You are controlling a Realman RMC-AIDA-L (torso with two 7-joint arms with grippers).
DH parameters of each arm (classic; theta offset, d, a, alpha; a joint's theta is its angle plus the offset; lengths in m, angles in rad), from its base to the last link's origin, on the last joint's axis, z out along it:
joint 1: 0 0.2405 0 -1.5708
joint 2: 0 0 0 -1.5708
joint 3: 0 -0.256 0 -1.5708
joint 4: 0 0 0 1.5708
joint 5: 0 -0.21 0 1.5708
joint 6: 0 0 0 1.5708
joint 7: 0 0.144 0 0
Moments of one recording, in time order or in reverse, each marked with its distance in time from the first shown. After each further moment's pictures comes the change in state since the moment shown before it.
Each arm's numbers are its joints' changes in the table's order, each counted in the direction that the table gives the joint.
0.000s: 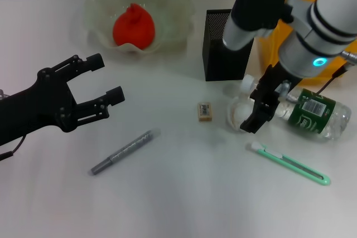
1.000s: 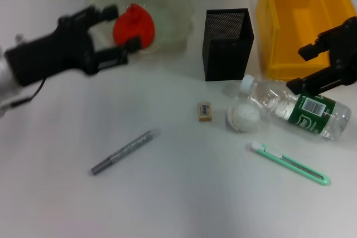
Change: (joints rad) left arm -0.157 0.004 -0.001 -0.019 -0.012 -0.173 -0.036; right arm -0.218 -0.026 -0.572 0.515 -0.244 -0.420 -0.207
